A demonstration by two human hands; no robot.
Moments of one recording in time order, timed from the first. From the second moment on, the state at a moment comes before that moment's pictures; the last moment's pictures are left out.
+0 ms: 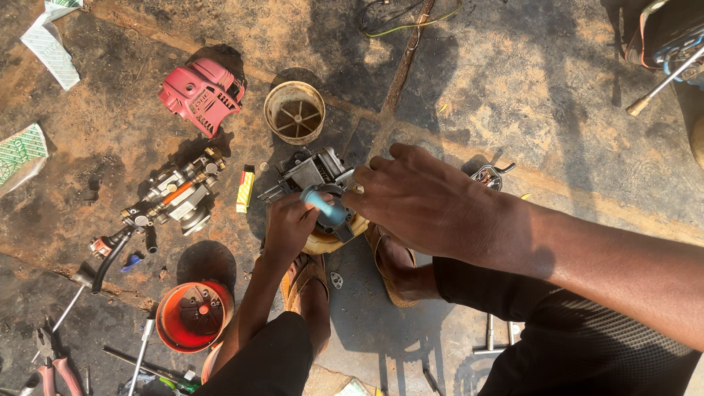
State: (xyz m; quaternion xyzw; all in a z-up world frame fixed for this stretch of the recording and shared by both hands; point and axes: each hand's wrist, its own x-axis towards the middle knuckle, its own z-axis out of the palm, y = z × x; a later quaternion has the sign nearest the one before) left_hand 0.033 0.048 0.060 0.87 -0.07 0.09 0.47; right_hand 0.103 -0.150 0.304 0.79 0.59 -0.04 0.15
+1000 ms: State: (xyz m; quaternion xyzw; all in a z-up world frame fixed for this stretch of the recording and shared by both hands) left_hand 0.033 0.052 0.041 0.92 -0.09 0.11 0.37; right_hand 0.111 -0.144 0.163 0.73 0.67 -0.07 0.09
